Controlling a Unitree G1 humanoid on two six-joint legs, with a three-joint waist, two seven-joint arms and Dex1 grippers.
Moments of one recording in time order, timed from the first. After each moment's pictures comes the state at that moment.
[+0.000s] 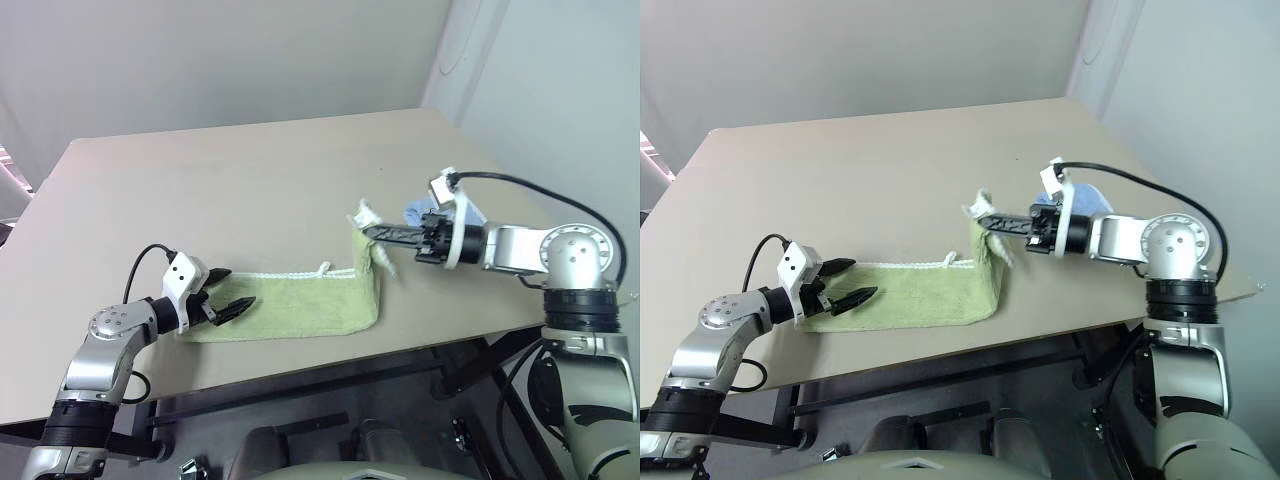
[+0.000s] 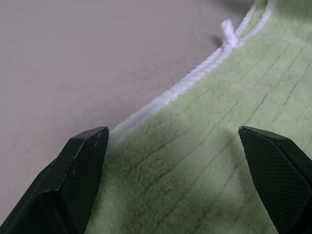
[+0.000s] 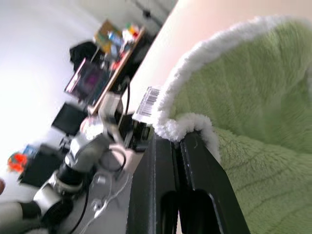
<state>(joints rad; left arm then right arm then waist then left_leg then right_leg) -0.10 0.62 0.07 0.05 -0.34 0.25 -0.91 -0.69 -0.59 -0.19 0.17 1.21 1.37 0.53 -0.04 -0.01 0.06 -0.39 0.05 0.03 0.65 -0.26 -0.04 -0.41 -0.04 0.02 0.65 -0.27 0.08</state>
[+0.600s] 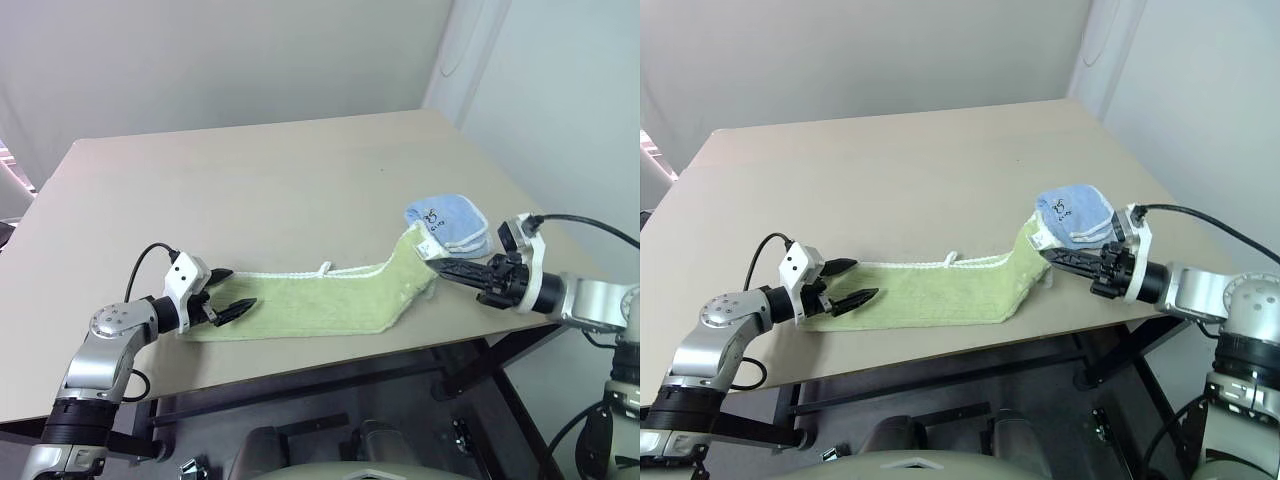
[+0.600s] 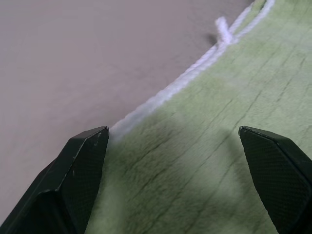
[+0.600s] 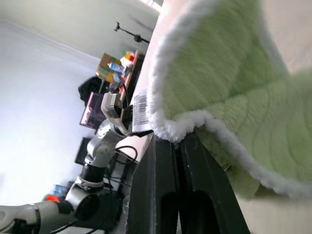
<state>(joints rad) -0.12 0.63 0.05 0.06 -0.32 0.23 -0.94 -0.31 -0.69 -0.51 0.14 1.44 1.56 0.48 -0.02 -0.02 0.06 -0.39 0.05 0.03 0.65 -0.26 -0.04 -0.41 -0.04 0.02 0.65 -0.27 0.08</state>
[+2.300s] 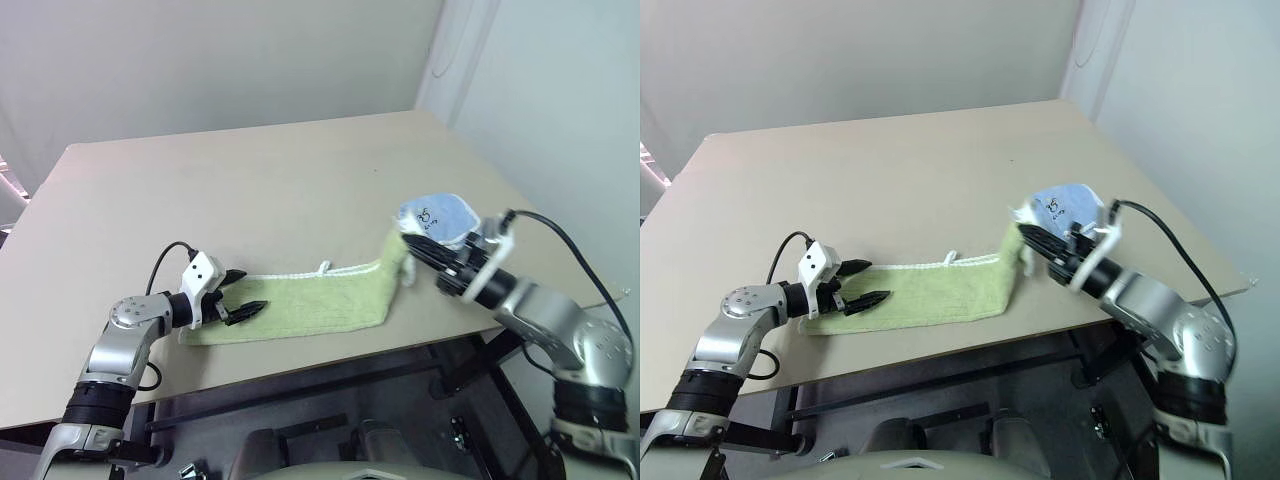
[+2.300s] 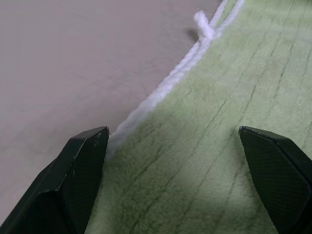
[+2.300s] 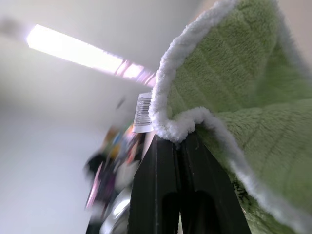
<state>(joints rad) -0.21 0.59 0.00 0.18 -0.27 0.21 -0.99 -0.42 -0.46 -0.17 -0.05 1.92 1.12 -0.16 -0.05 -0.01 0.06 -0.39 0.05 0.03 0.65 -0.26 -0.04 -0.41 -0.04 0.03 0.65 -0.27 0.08</state>
